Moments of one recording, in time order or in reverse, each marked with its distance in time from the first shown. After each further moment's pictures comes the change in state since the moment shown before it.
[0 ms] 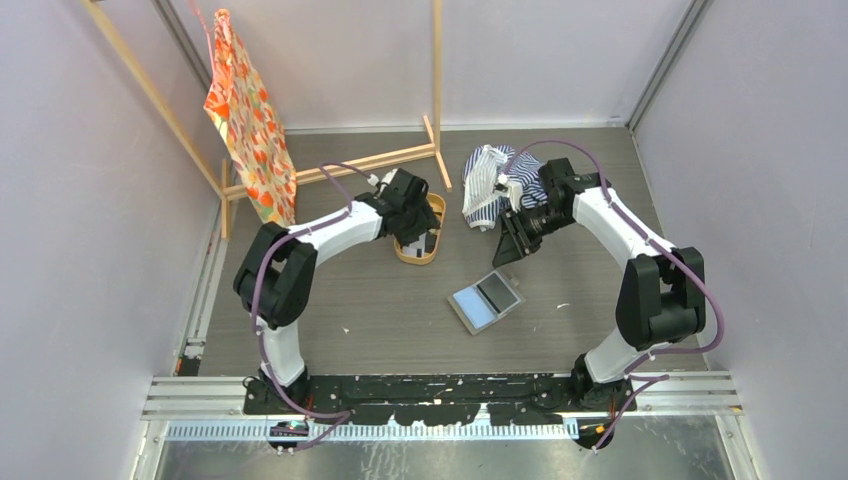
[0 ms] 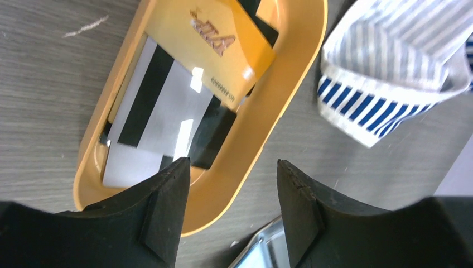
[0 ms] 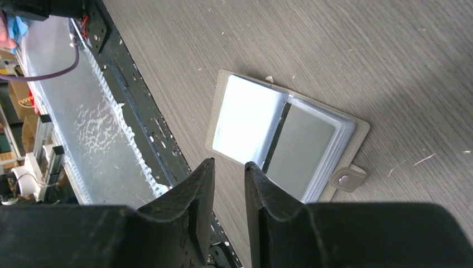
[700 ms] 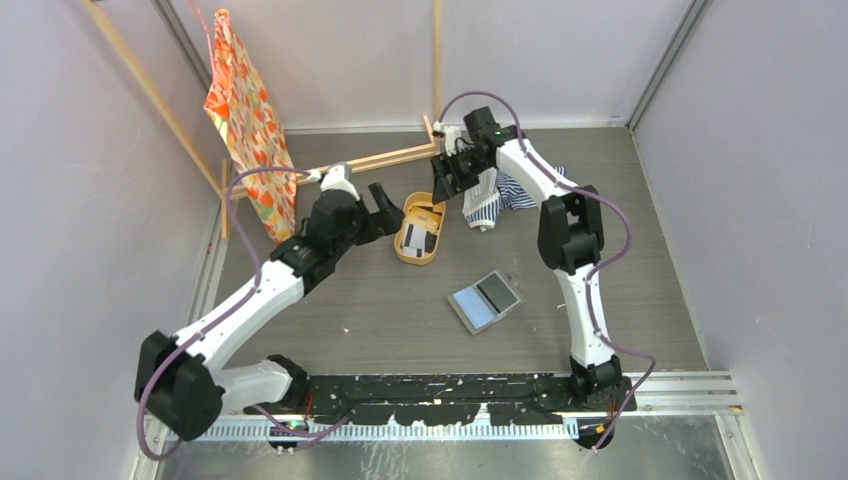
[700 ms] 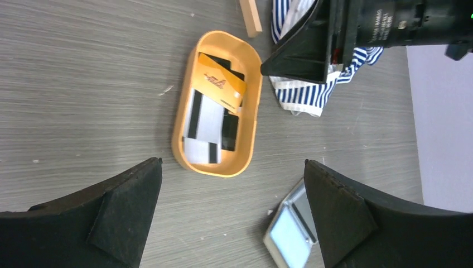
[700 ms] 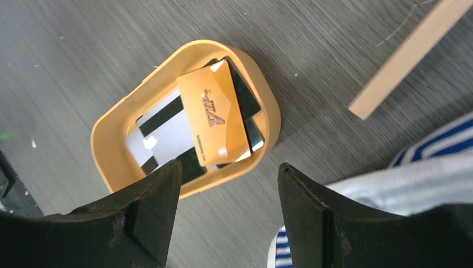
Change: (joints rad) left arm 0.038 -0.618 -0.369 0.171 -0.126 0.298; right arm 0.164 0.710 0.867 0.185 0.254 0.264
